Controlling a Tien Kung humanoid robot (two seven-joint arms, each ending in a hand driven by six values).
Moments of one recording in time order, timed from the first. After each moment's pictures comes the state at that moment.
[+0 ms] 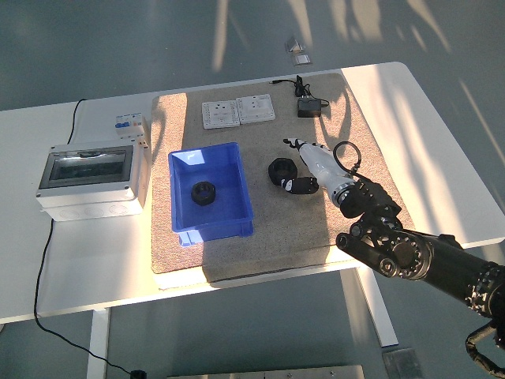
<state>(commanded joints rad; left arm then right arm) -0.06 0.04 -1.66 -0.18 1.61 0.12 0.09 0.79 0.00 0.38 0.65 -1.46 -0.40 -0.03</state>
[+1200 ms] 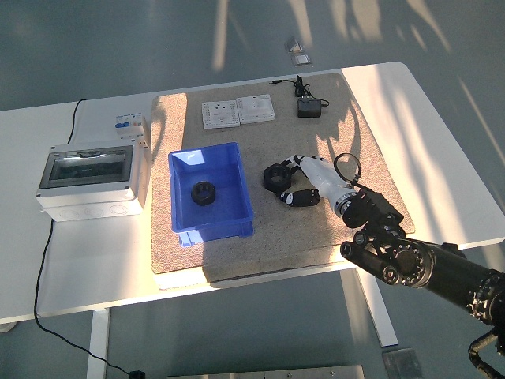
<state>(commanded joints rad) -0.06 0.04 -1.67 -0.18 1.63 0.11 0.08 0.76 0.00 0.38 0.65 -1.45 -0.38 0.03</state>
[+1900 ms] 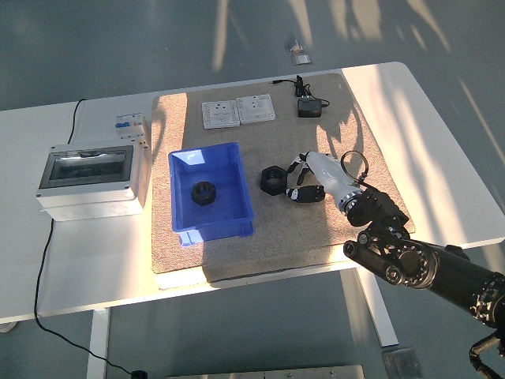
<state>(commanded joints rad) -0.06 0.04 -1.67 -0.18 1.62 0.12 0.08 0.74 -0.02 0.43 0.66 -1.49 -0.42 0.03</state>
